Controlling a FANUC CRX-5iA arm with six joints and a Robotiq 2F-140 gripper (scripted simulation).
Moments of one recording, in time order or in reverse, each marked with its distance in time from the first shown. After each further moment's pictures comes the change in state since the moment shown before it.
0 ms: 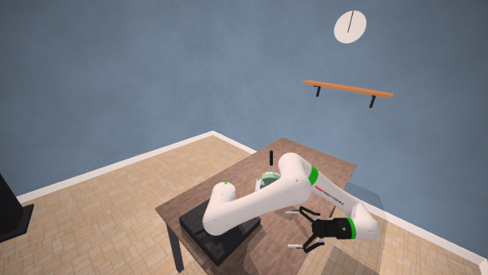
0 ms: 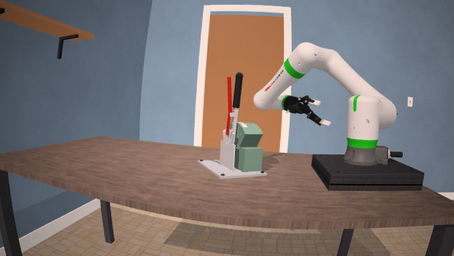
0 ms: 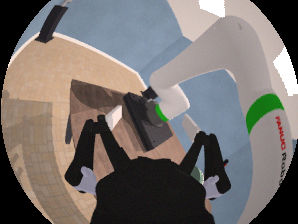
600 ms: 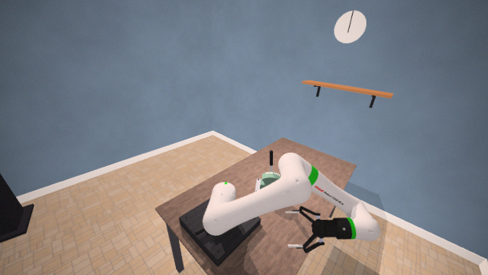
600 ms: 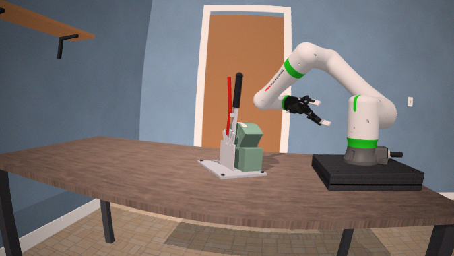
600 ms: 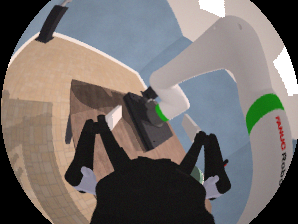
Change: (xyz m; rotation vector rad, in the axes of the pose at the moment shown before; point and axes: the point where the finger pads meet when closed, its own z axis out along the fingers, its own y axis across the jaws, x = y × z) arm 0.000 0.000 0.000 0.000 0.000 0.000
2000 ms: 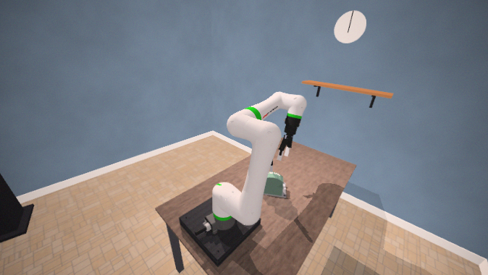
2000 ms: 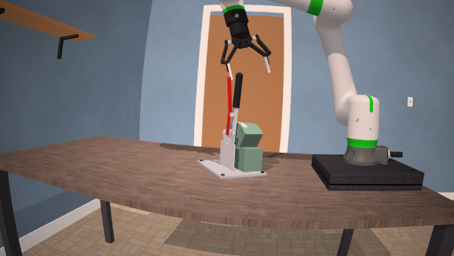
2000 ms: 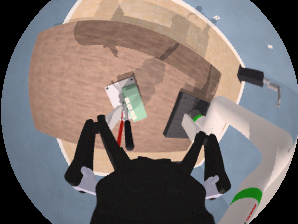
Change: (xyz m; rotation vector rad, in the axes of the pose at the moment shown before) arm -0.195 0.423 -0.020 1.389 0.373 -1.477
